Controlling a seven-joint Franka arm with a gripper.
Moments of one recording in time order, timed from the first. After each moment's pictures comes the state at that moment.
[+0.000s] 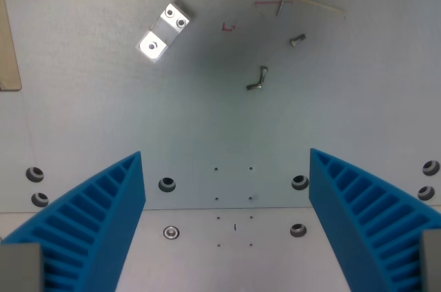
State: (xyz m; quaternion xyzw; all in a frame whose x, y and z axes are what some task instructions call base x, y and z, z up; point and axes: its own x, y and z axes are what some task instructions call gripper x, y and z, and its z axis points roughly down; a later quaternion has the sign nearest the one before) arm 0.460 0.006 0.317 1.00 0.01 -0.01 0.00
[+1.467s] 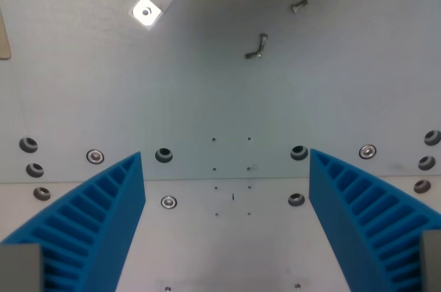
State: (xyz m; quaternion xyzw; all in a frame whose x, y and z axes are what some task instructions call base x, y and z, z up) arm 0.453 0.006 0.313 1.00 0.01 -0.05 0.00
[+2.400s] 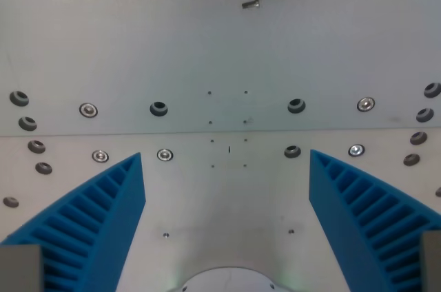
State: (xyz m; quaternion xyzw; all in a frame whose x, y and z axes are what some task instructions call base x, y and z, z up) arm 0.452 0.005 0.313 0.99 0.01 -0.13 0.01
